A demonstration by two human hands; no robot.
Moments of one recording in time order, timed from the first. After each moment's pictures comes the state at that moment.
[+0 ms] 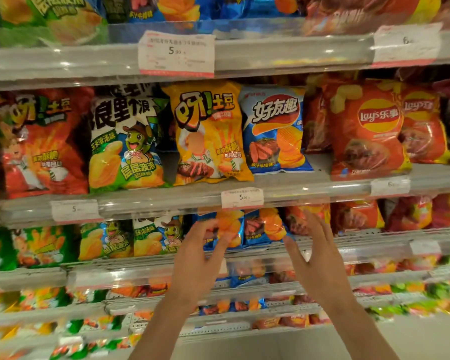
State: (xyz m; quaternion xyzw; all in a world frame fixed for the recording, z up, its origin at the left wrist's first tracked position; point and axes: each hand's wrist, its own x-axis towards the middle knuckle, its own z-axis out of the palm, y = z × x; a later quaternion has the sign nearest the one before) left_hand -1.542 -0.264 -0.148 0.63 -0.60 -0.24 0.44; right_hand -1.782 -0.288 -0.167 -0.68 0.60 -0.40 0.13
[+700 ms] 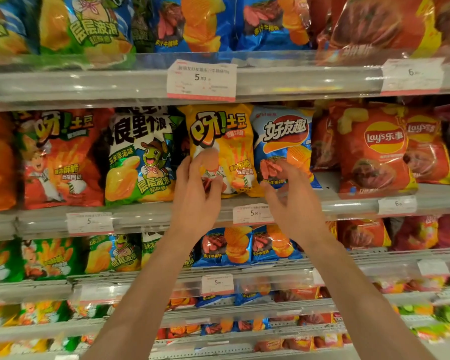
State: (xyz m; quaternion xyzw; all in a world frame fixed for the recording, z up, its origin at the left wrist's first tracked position) left_hand -1.516 -0.334 -0.046 0.63 -0.61 -0.08 0.48; right_hand -1.714 -0.359 -0.056 -0.72 0.52 -0.44 0.11
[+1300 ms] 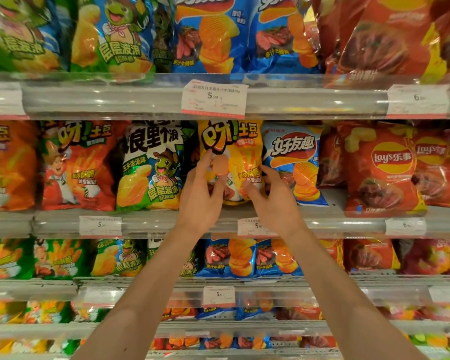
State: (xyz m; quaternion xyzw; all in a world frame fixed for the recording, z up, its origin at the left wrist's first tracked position) left_hand -1.508 -0.355 -0.038 0.61 -0.61 -0.09 0.50; right_hand -1.674 -0.389 -0.040 -0.71 0.49 -0.45 0.22
